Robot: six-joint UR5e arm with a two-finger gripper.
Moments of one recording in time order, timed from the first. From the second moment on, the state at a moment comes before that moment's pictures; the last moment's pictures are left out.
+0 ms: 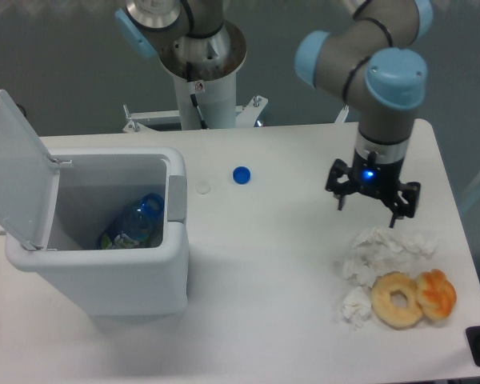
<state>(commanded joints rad) 2.65 -1.77 -1.59 -1.07 1.39 0.99</state>
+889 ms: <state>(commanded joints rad) 2.42 -1.50 -1.56 -1.10 1.21 0.40</state>
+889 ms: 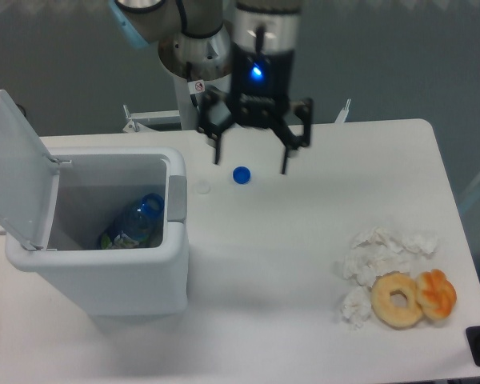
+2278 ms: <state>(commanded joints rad) 2.13 -1.49 -1.54 -1.05 1.06 0.17</state>
